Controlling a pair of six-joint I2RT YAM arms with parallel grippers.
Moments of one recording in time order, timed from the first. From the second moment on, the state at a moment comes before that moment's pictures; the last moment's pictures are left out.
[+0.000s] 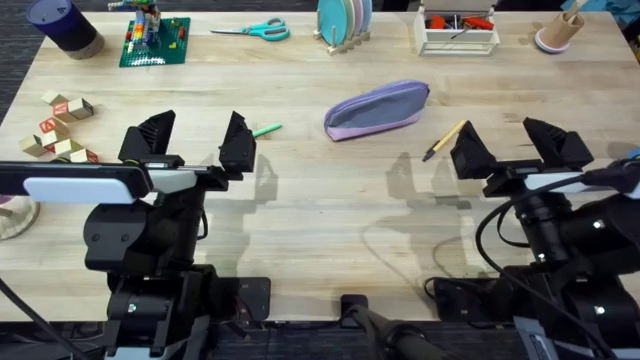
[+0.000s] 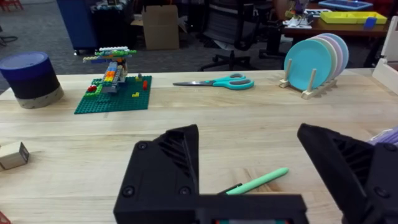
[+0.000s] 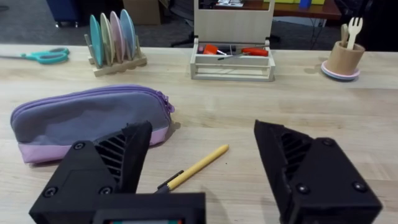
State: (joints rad) left arm 0.00 0.00 0.01 -0.02 0.01 0.00; right arm 0.00 0.00 0.01 -0.10 -0.03 0.00
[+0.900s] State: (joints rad) left arm 0.00 0.39 0.44 -0.15 -0.02 -0.02; right arm 0.00 0.44 0.44 -0.26 -0.03 -0.01
